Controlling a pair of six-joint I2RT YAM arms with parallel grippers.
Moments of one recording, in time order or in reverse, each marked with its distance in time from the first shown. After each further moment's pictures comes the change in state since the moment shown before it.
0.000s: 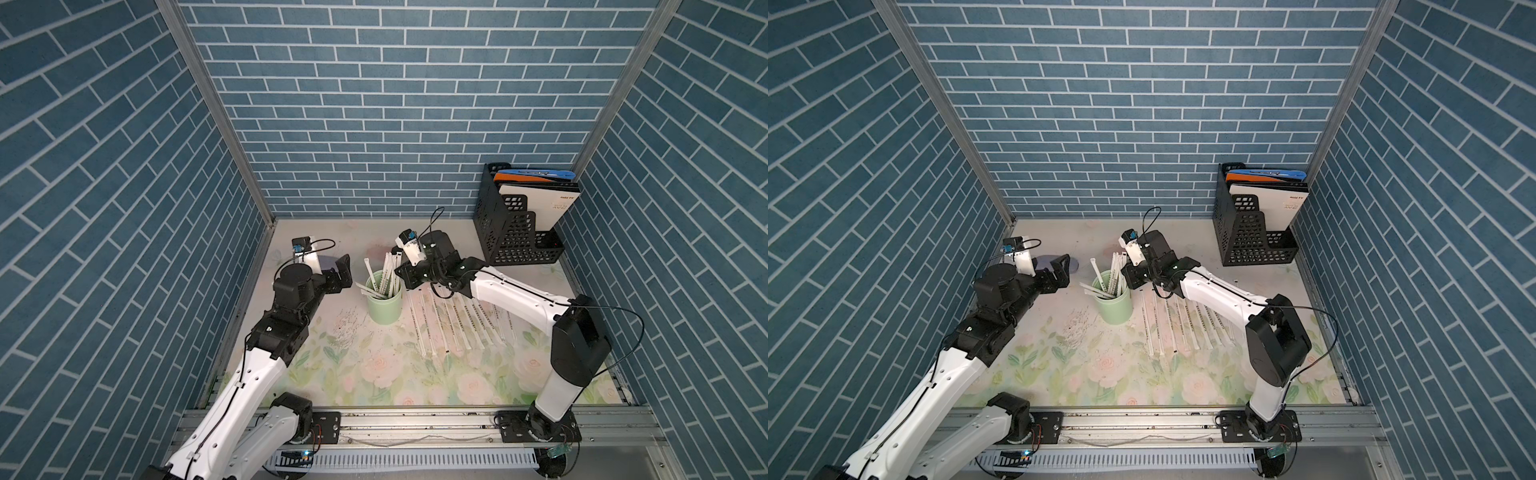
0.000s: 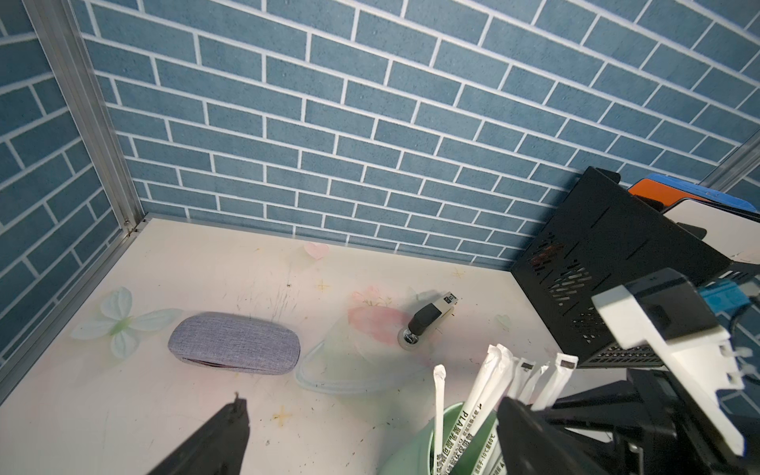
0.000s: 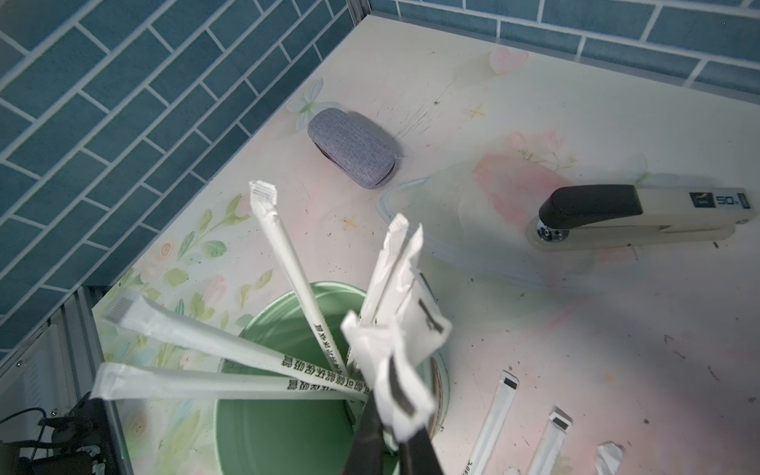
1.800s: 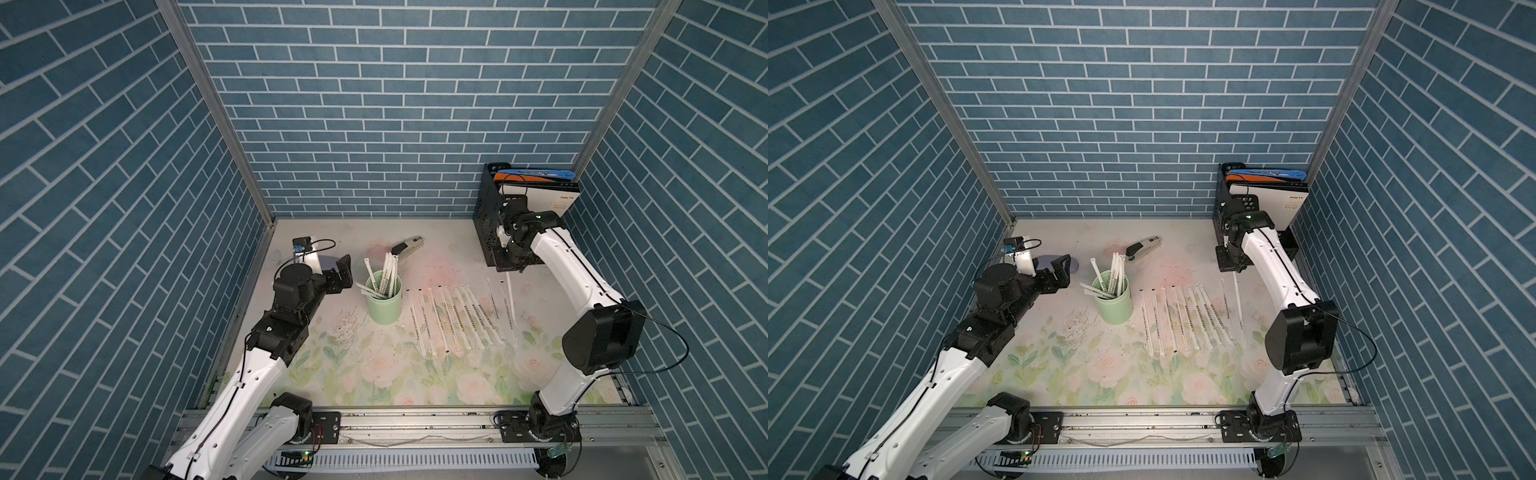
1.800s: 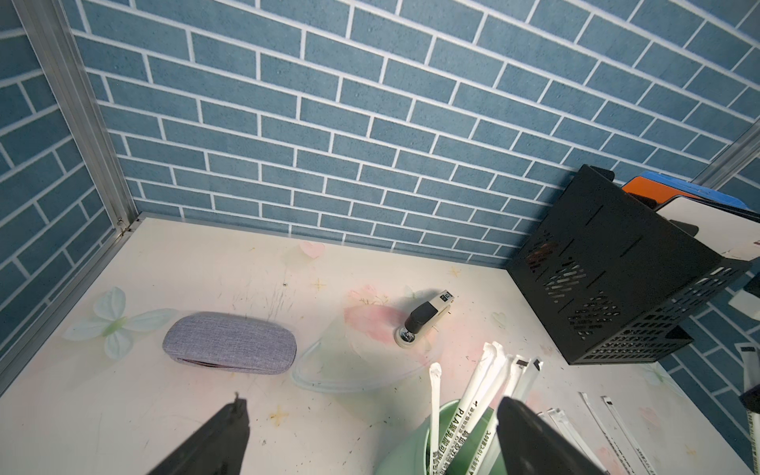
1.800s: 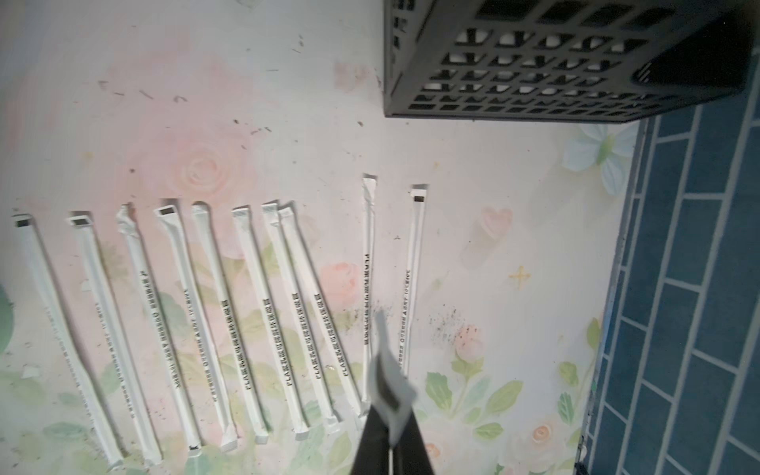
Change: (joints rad) left arm 0.000 0.000 0.000 0.000 0.013 0.000; right arm -0.533 0.010 0.341 -1.003 0.428 -0.086
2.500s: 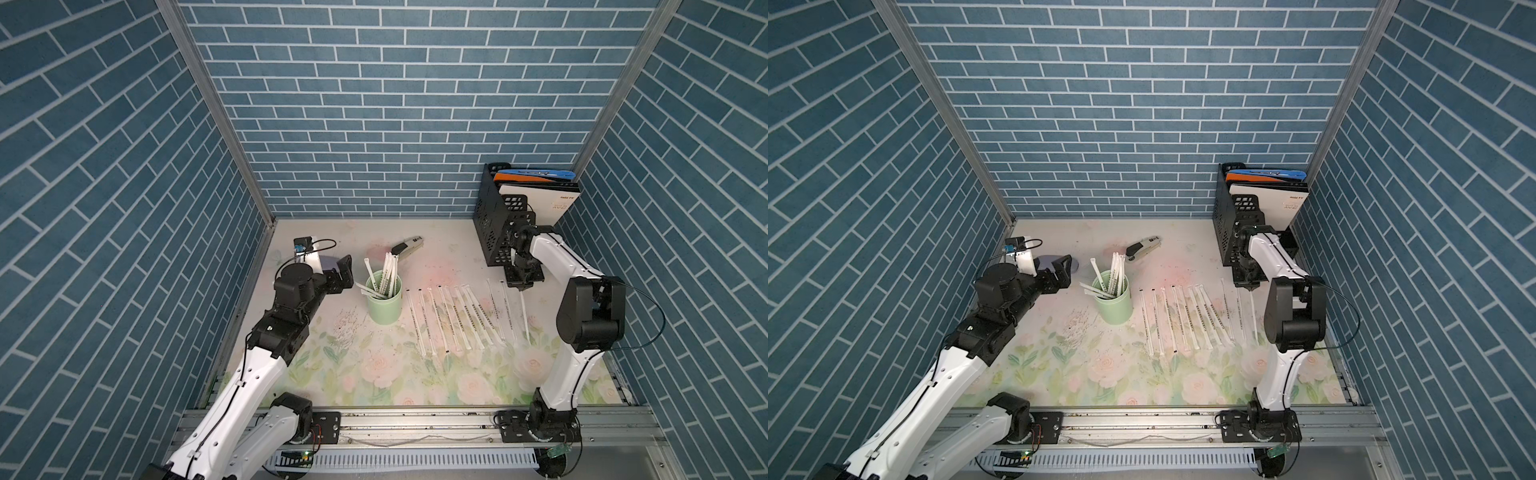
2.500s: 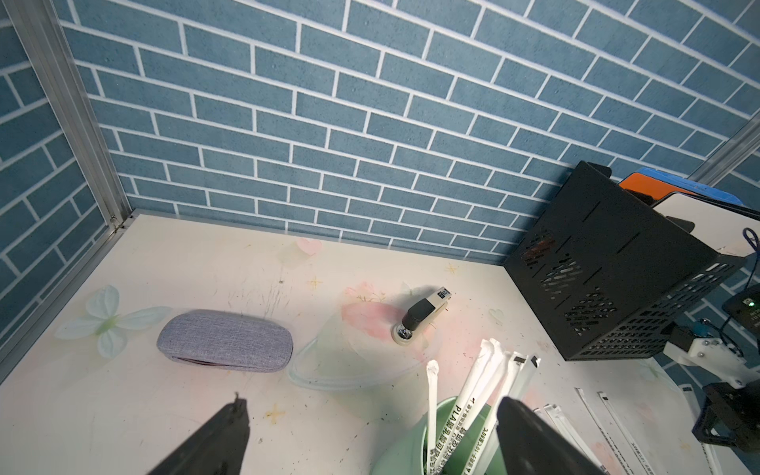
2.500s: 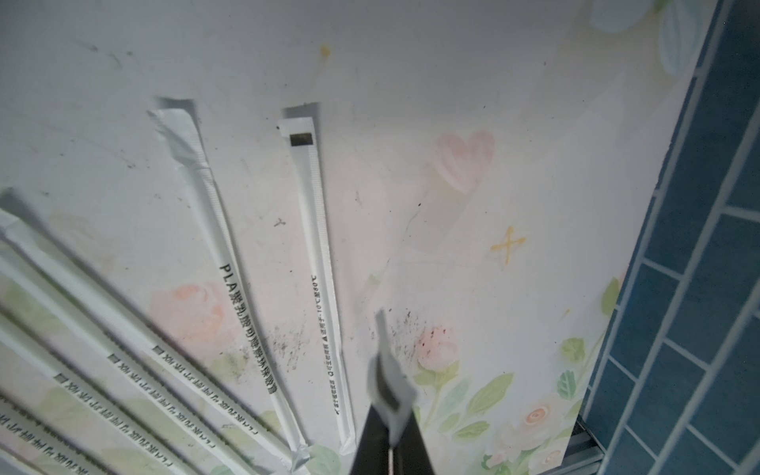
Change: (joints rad) left arm 0.000 0.009 0.000 0.000 0.010 -0.003; right arm -0.158 0.169 -0.163 0.097 0.030 0.004
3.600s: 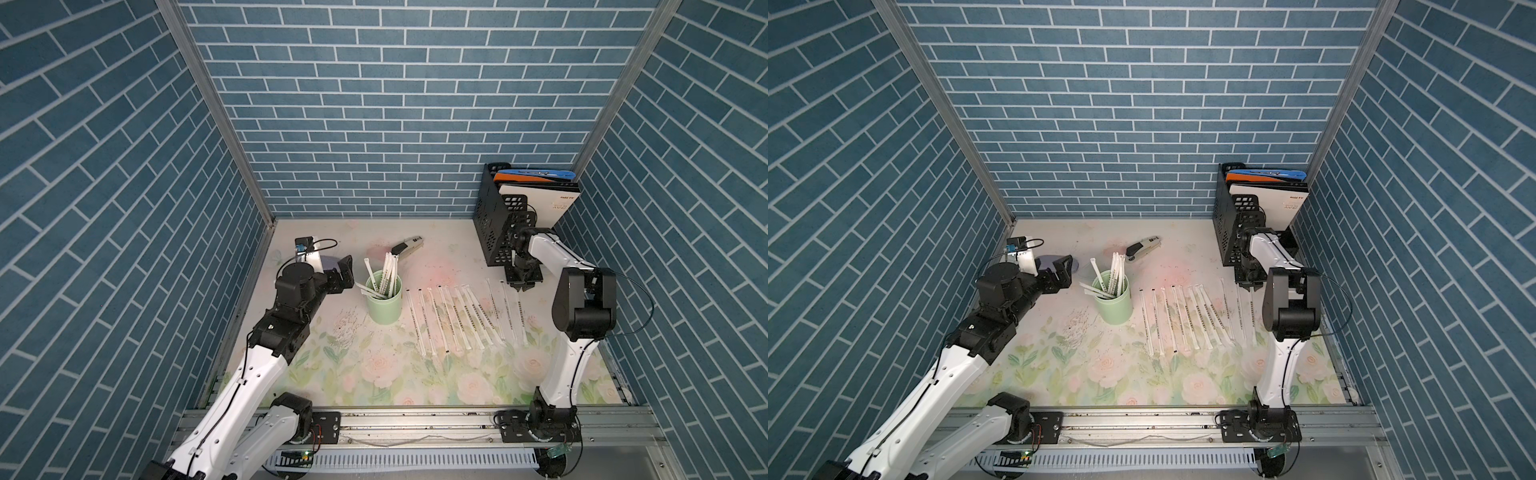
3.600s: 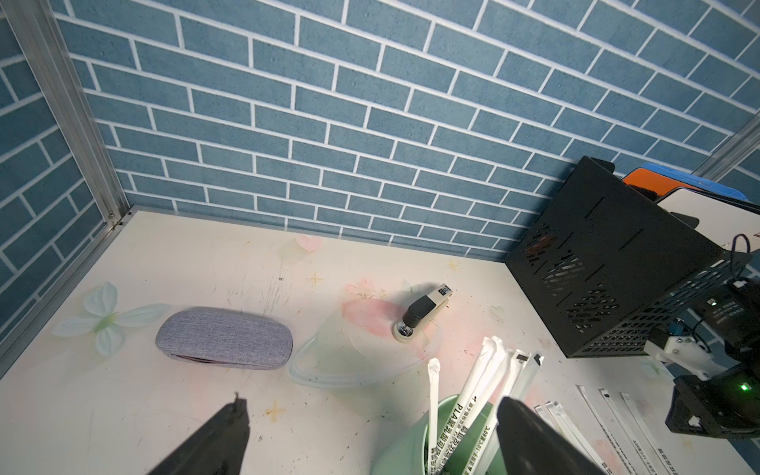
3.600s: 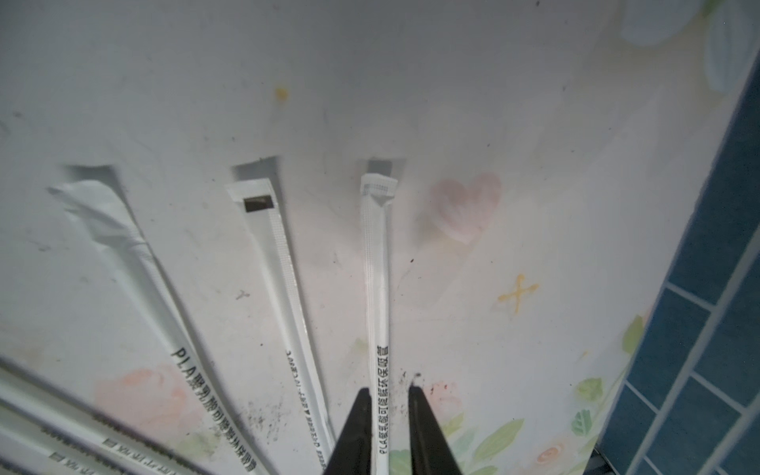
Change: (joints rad) left arm 0.000 0.008 0.000 0.000 0.003 0.000; right arm -0.021 0.064 0.008 0.080 -0.008 -0.008
